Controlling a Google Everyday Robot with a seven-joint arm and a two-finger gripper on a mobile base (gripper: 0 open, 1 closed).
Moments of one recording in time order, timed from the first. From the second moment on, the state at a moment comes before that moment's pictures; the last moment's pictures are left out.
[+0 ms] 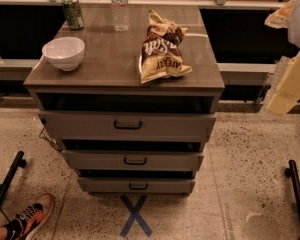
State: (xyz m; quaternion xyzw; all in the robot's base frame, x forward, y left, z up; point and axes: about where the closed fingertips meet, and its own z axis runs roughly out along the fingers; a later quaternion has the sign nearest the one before) arm 0.434 -0.204 1.015 -0.60 0.77 -0.08 0.21
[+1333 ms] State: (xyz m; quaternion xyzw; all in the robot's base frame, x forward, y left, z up) arm 0.388 -0.194 0.892 -0.58 0.80 0.02 0.16
